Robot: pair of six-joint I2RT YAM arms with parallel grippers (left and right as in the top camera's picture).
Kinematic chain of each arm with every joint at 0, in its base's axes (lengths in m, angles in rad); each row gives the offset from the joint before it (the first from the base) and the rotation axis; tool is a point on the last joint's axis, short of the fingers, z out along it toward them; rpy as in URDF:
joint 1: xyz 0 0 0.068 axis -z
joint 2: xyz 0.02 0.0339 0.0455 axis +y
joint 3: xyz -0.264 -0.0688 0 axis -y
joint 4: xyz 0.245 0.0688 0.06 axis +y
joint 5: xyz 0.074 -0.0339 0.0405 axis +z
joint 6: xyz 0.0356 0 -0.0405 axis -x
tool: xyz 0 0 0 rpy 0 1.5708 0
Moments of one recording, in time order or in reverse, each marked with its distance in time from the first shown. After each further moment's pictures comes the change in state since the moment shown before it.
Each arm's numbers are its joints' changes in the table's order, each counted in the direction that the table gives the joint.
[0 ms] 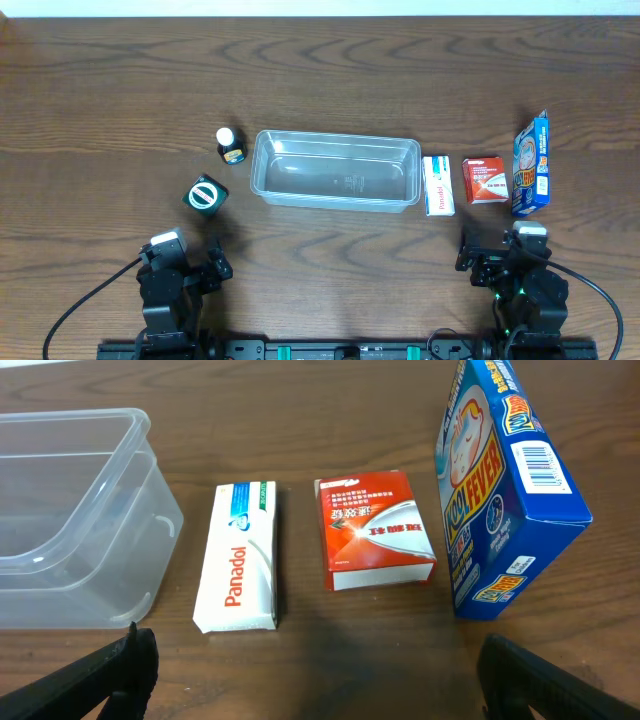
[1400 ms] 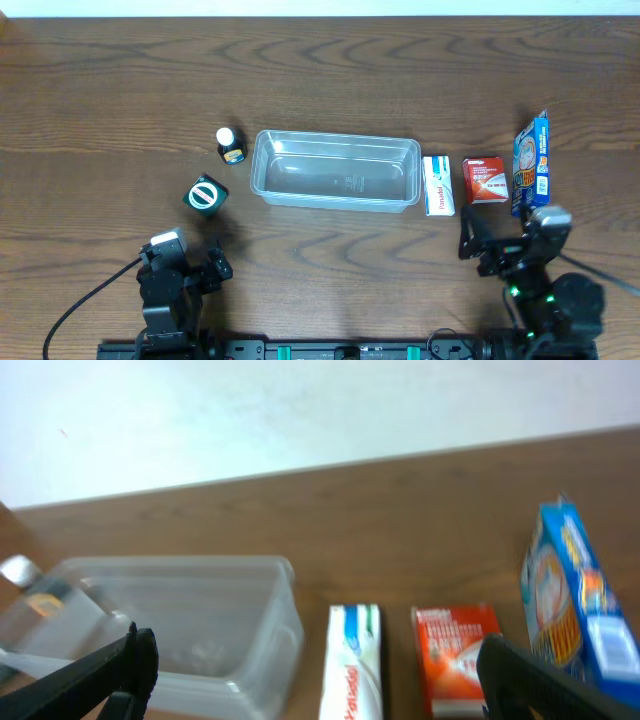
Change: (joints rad) left arm 0.000 0.000 0.000 0.001 0.000 0.000; right arm 0.000 0.161 0.246 -0.139 0.195 -0.106
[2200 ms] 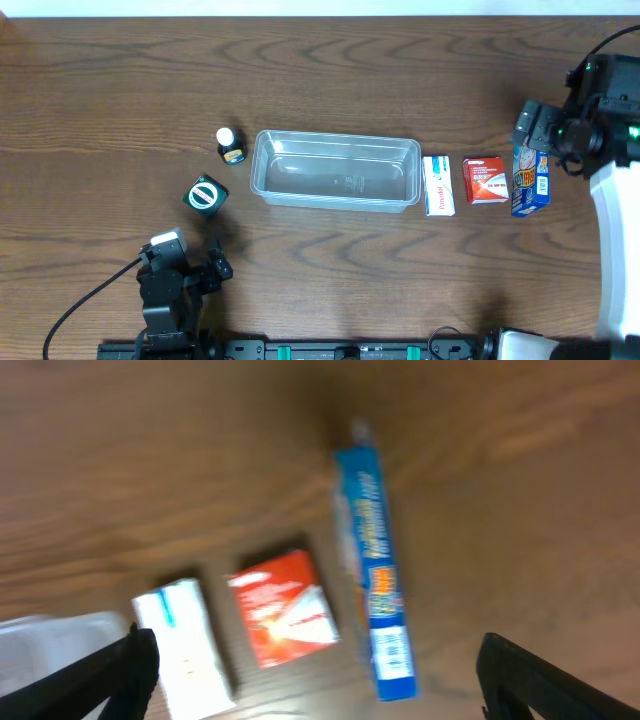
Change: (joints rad) left arm 0.000 -0.002 0.000 0.000 0.000 0.000; right arm 0.158 1.278 1.007 0.563 -0.315 0.056
